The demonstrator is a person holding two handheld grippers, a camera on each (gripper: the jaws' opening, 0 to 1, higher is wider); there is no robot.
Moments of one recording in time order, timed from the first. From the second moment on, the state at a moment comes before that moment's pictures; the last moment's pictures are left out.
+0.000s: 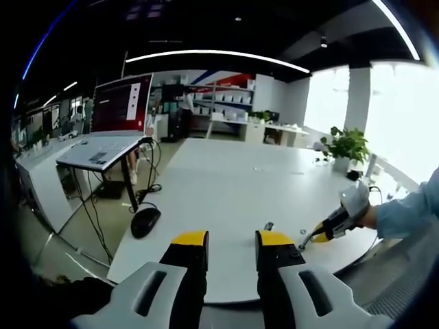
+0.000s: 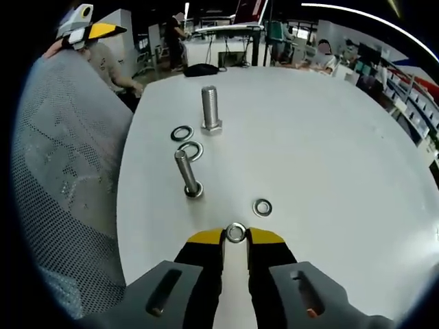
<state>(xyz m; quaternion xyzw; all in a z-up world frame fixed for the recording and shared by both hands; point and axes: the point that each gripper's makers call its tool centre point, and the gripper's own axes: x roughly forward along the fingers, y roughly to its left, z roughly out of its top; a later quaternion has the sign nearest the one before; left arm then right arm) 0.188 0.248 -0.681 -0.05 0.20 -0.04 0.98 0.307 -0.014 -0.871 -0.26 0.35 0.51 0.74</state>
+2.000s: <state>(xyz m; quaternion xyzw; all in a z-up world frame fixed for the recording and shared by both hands) 0.188 0.248 -0.681 -0.05 0.20 -0.04 0.98 0.314 -0.020 -0.854 -0.22 0.32 0.51 0.77</state>
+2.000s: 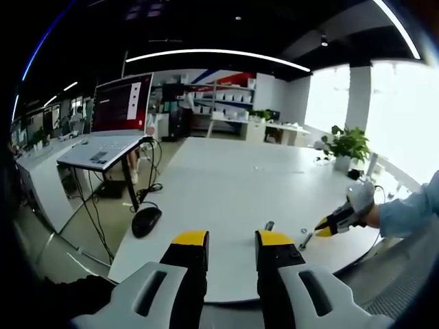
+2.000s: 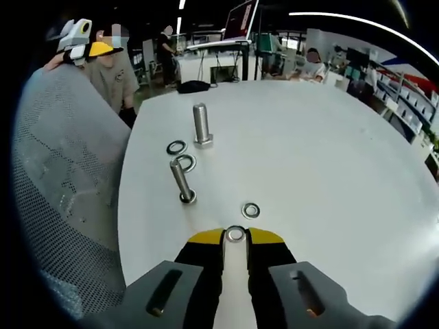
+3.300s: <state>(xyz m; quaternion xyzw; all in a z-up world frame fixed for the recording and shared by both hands) 0.188 0.249 -0.679 -0.06 0.19 -0.04 0.98 0.298 -0.027 -0.774 -0.24 0.25 0.51 0.79</state>
